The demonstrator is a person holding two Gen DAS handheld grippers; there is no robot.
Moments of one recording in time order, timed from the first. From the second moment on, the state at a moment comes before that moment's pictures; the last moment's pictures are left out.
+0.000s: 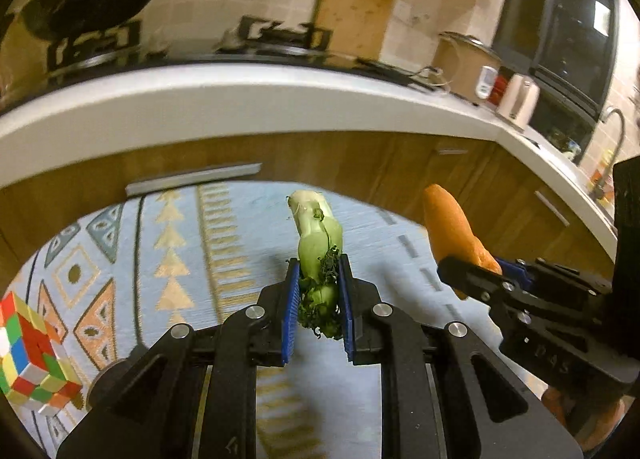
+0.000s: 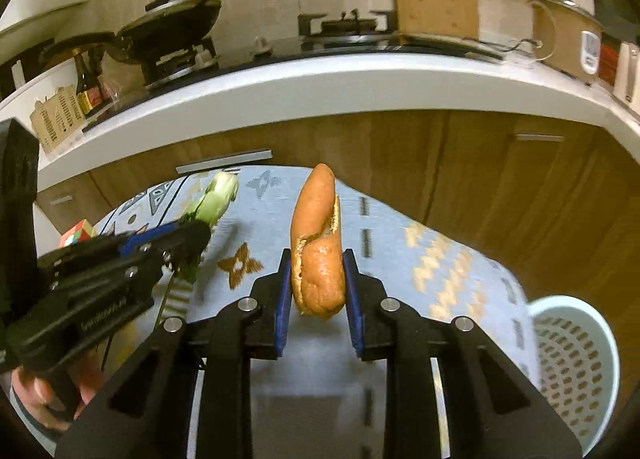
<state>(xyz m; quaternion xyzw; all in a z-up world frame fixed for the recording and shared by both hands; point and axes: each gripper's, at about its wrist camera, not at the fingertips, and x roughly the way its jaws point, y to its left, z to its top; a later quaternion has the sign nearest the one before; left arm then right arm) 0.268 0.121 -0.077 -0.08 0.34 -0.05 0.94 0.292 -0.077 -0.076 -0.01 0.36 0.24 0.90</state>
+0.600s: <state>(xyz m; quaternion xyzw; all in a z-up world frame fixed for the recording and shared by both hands) 0.219 -0.040 0.008 -0.03 0.27 -0.19 0.94 0.215 -0.253 -0.004 0.03 0.32 0.10 0.94</state>
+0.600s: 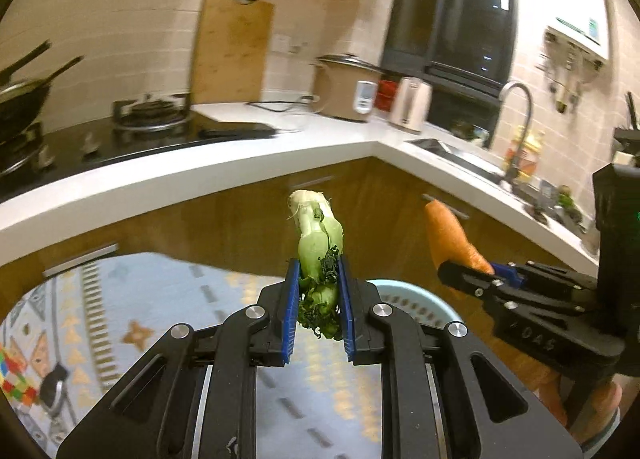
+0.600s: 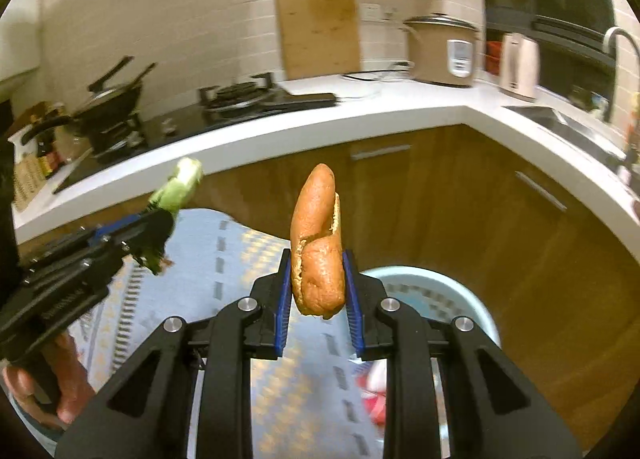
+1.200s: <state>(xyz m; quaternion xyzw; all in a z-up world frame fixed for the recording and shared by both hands) 0.242 -0.152 -0.046 -0.03 0.35 -0.26 0.90 0.222 -0.359 -0.064 0.10 0.41 0.03 0.91</state>
